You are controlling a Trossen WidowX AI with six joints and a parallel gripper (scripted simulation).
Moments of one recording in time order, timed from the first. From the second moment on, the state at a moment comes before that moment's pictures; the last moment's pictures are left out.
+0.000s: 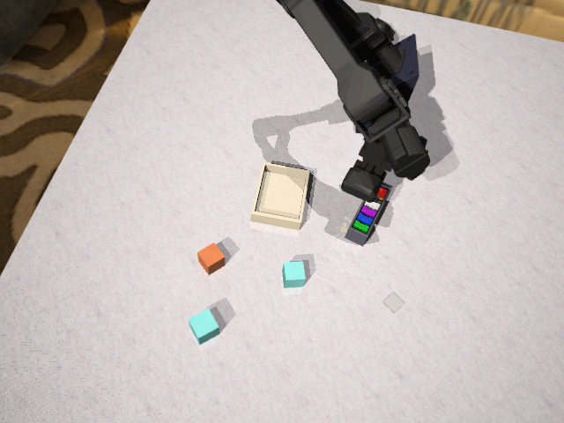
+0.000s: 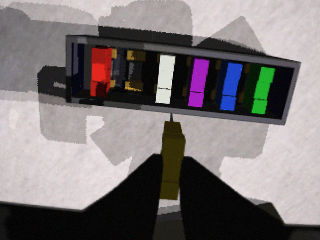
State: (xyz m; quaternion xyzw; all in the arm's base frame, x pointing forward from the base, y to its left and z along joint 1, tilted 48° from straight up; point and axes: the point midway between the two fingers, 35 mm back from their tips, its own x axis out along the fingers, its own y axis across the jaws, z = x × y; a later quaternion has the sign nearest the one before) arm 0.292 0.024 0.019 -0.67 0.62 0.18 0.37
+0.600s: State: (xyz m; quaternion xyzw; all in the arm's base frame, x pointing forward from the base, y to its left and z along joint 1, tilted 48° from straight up) arm 0.317 -0.064 0.118 -0.67 0.62 0.17 0.37
